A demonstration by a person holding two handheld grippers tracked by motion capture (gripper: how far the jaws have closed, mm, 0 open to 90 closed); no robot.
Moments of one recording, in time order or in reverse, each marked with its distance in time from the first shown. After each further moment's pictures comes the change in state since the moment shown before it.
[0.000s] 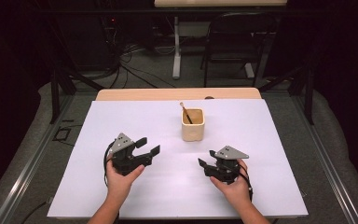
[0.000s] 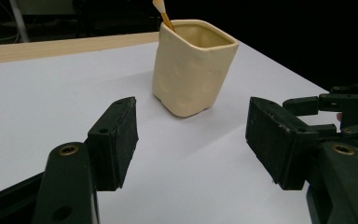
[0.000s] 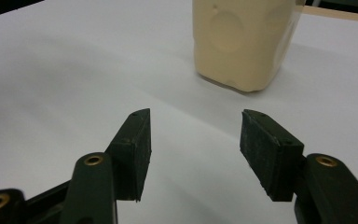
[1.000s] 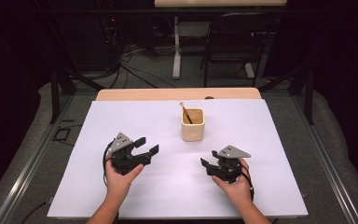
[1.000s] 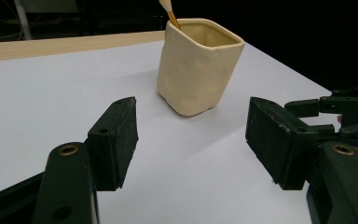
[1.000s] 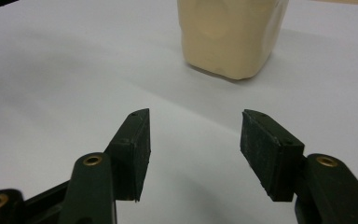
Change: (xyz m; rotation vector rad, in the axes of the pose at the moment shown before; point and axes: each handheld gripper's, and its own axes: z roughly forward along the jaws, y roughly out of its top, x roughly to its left) left arm 0.004 -0.001 0.000 0.007 0.012 -0.009; right arm -0.009 -0.006 0.003 0.023 -0.017 0.030
